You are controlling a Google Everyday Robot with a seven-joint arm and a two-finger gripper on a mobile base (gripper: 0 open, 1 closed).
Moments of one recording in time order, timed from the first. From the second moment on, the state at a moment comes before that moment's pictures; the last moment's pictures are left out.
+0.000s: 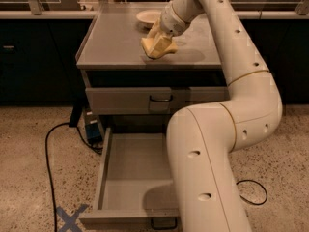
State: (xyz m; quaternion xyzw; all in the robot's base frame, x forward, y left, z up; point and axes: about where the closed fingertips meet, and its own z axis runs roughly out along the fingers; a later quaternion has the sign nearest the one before) arm 0.793 -0.004 0.875 -0.72 0.60 0.11 0.32
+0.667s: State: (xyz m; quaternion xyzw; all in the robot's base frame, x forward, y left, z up) arm 0.821 -0.023 0.877 -0.69 0.65 0.05 0.33
